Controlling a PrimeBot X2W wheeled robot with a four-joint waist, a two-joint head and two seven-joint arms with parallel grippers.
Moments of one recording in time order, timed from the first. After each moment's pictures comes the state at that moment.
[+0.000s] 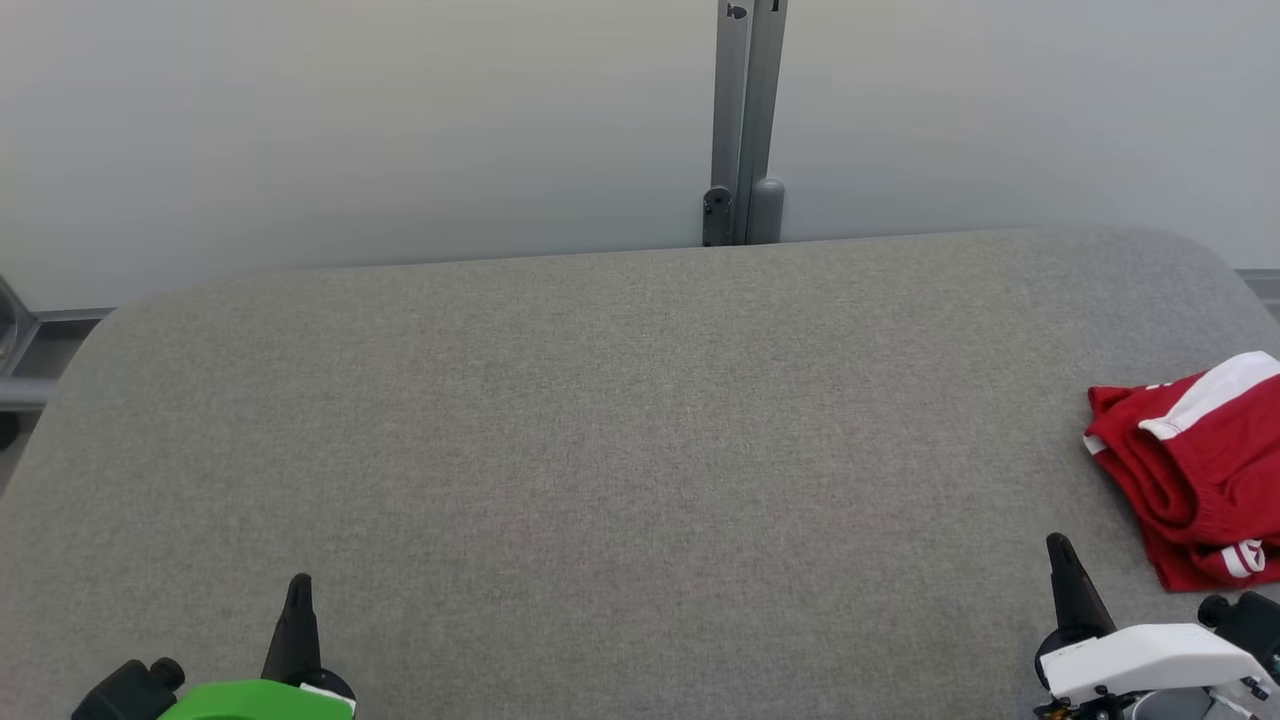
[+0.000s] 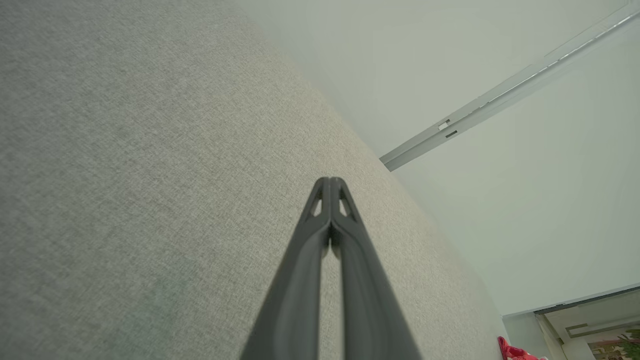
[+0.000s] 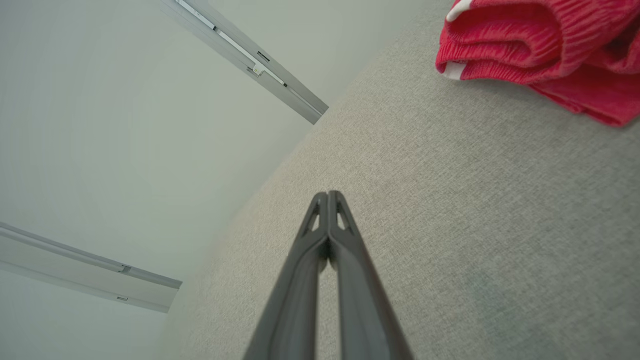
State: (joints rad) left arm 0.03 0.05 0.05 0.31 -0.93 -0.12 -0.07; right arm 0.06 -0.04 -0.09 0.22 0.88 0.13 -0.05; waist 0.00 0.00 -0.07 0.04
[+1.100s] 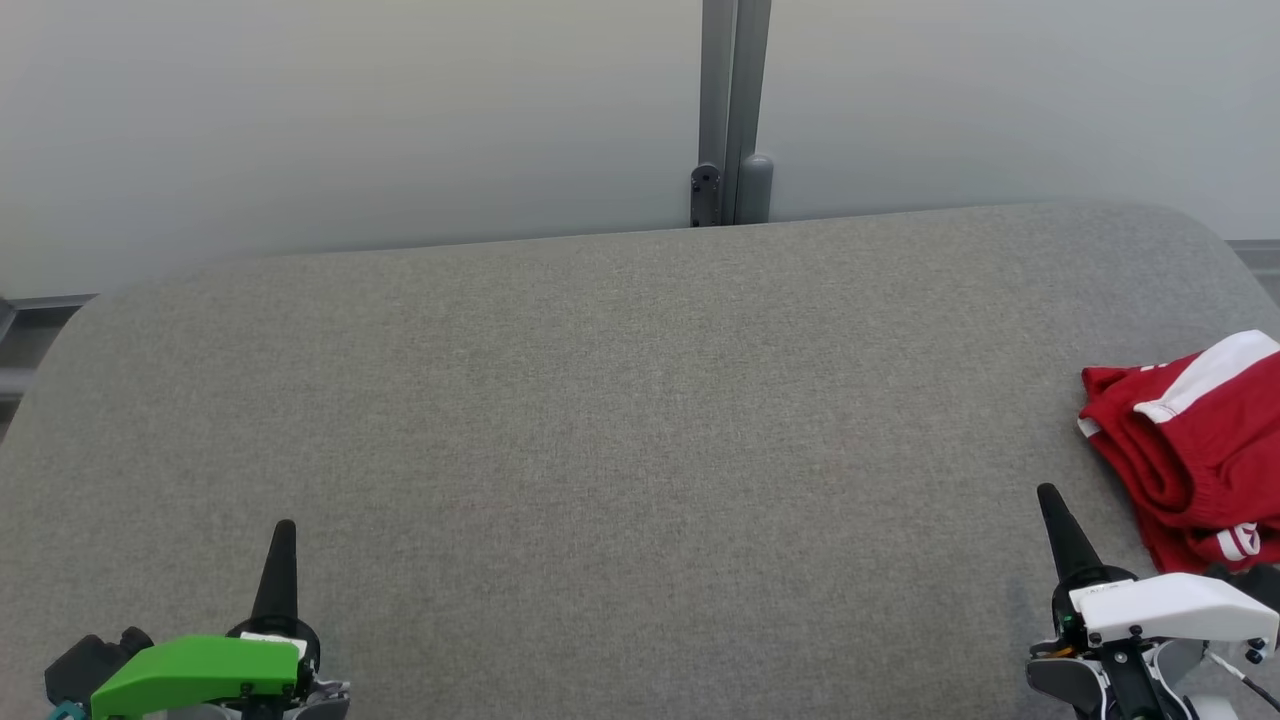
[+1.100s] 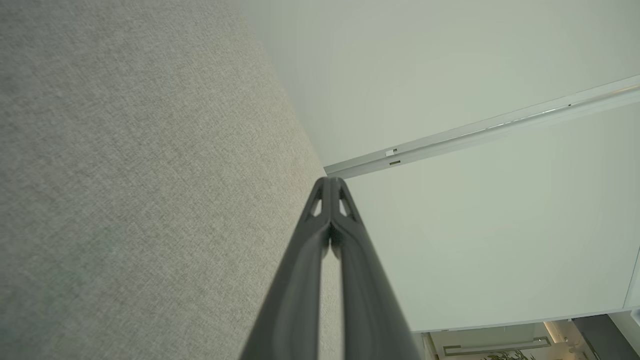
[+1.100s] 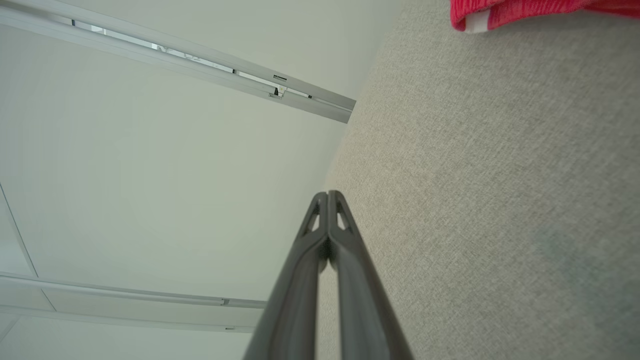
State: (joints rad) left arm -0.03 0.05 0.08 0.28 -1.27 -0.12 0.03; right arm -0.02 -0.04 -0.10 0.23 1.25 0.13 0.03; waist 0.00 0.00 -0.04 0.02
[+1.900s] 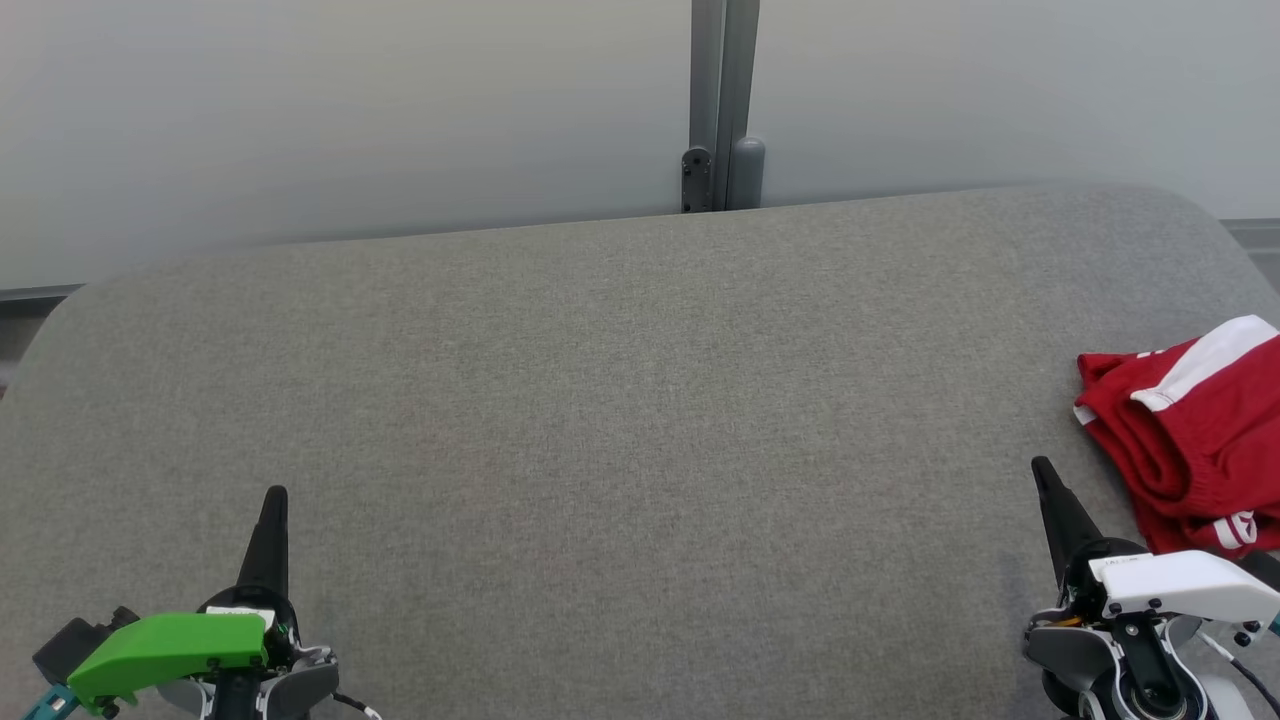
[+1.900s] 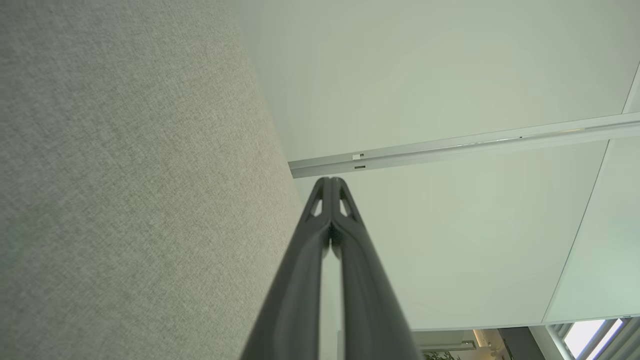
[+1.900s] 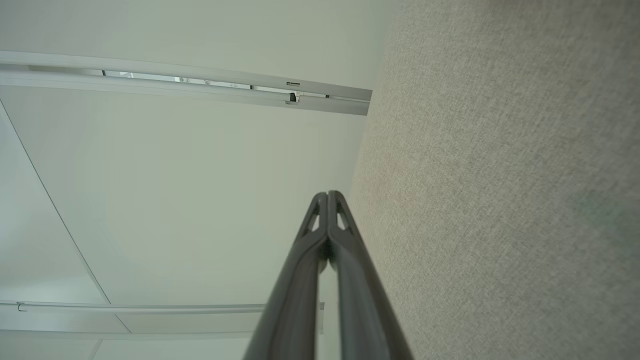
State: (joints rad) left arm -0.07 0.05 0.10 0.26 -1.46 -0.13 0.08; right arm -0.07 -0.05 -0.11 0.24 1.46 0.13 0.08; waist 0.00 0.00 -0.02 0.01
